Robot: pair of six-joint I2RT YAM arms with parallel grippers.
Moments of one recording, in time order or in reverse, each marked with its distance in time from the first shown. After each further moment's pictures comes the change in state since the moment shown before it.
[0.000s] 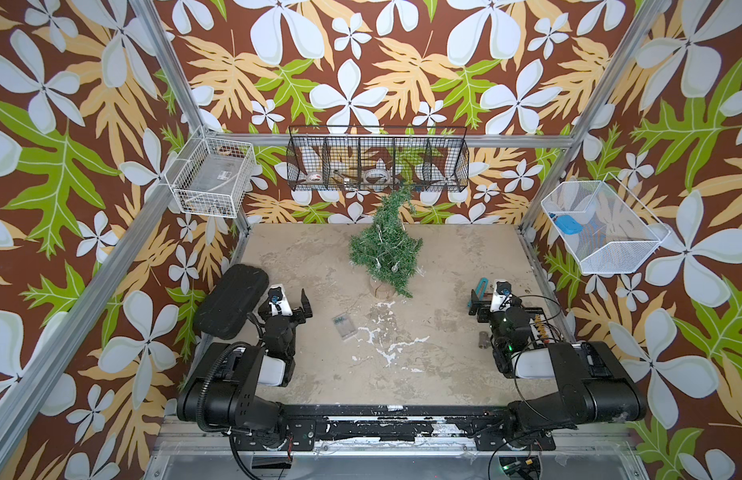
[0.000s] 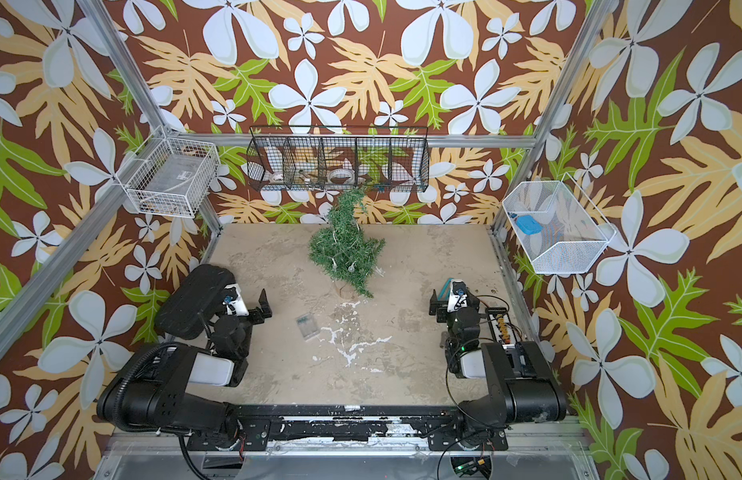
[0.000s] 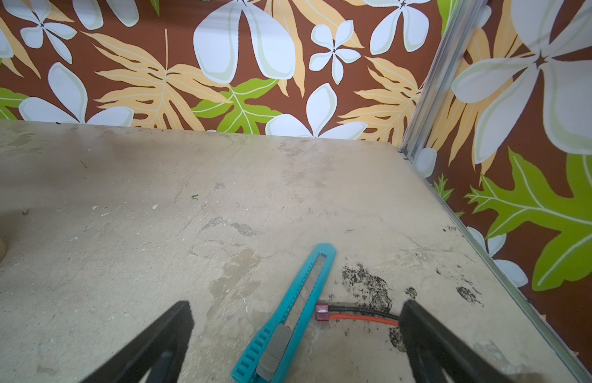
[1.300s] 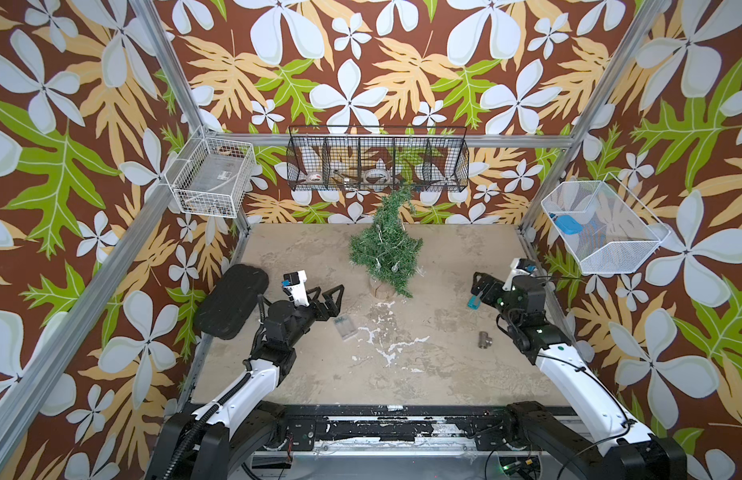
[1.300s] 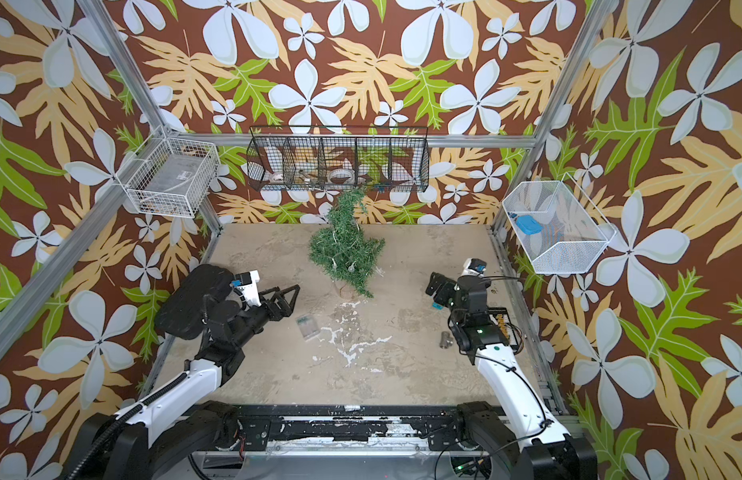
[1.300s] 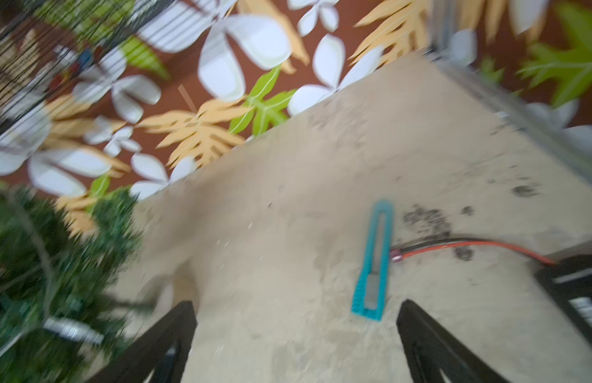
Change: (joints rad) left arm -0.145 -0.449 0.196 -0.661 0.545 -0.492; right arm 0.142 -0.492 0.387 -1.128 -0.058 0.579
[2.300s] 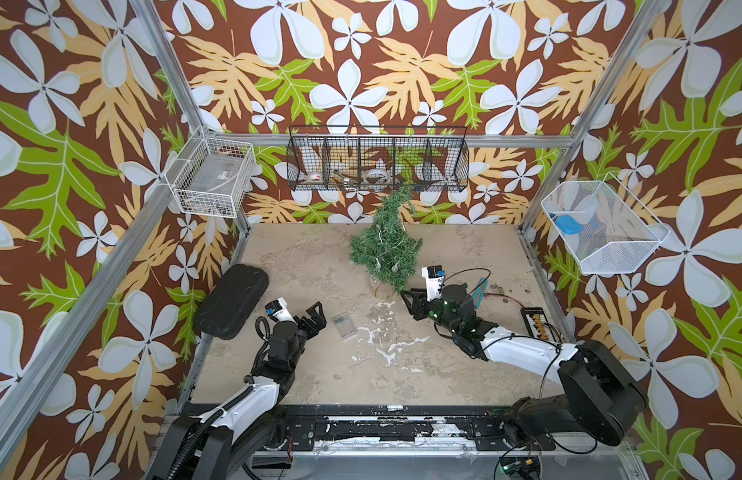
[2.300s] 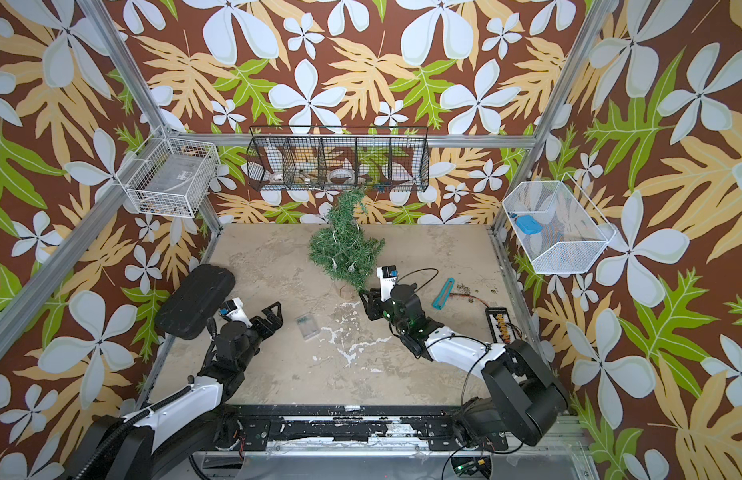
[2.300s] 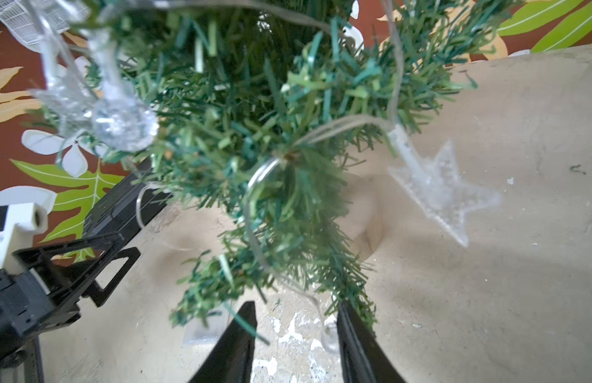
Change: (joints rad) left arm -0.005 -0.033 -0.226 -0.007 -0.410 -0.188; right arm 0.444 0.462 0.048 0.507 -0.091 -0.097
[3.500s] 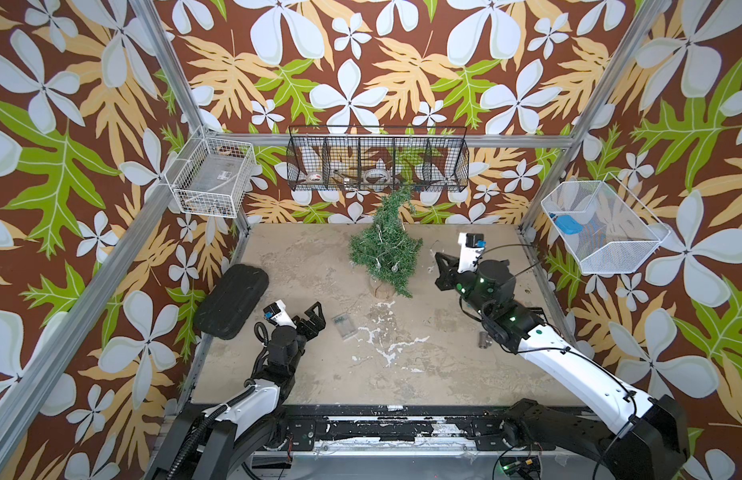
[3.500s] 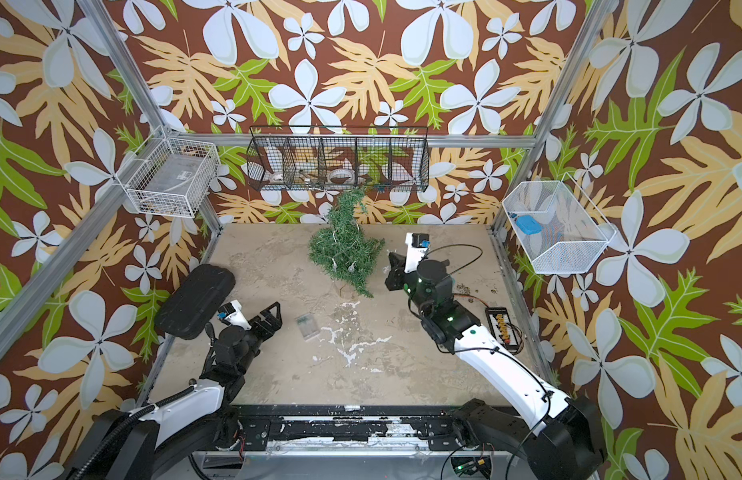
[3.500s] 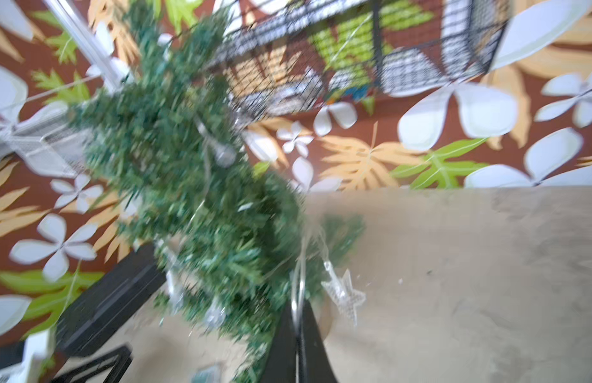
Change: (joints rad) left arm 0.000 0.036 -0.040 0.129 0.004 -0.022; right arm -0.129 -0.309 0.273 -0.411 0.162 -0.069
